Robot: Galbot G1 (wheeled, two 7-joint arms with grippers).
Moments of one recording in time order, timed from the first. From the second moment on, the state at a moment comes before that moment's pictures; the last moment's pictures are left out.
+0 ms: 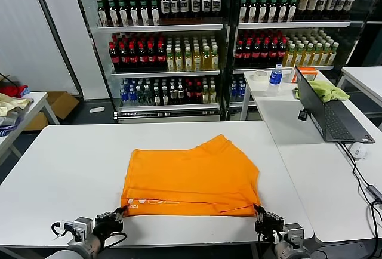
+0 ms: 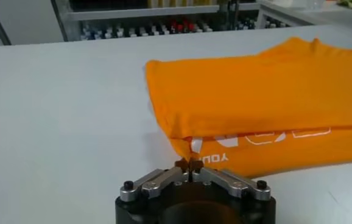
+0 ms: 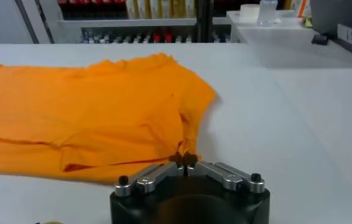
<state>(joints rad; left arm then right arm) 1.58 -0.92 -0.50 -2.10 -0.61 0.58 -0.16 -1.58 1.09 0.42 2.17 0.48 -0.51 0.24</state>
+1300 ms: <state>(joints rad) 1.46 -0.82 -0.51 -2.11 -0.70 0.56 -0.10 -1.38 1.05 0.36 2.19 0.47 -0.56 0.27</state>
